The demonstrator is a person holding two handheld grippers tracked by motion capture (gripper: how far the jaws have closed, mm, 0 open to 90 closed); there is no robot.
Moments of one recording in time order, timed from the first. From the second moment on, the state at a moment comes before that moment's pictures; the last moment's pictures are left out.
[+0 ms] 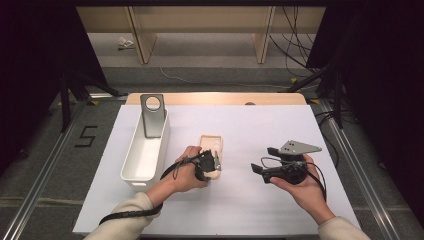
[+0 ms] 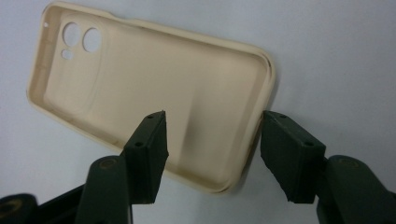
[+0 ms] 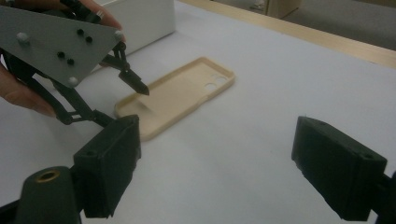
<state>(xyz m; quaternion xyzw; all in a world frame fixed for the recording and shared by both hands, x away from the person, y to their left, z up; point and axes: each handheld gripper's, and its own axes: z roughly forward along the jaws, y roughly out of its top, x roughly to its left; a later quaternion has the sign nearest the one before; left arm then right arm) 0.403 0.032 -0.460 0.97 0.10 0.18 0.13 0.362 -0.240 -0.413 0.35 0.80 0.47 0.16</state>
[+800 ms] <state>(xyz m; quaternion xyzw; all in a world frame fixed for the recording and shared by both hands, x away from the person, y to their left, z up) 0.403 0.026 -0.460 0.98 0.06 0.14 0.11 0.362 -0.240 -0.413 0.35 0.80 0.47 0.16</state>
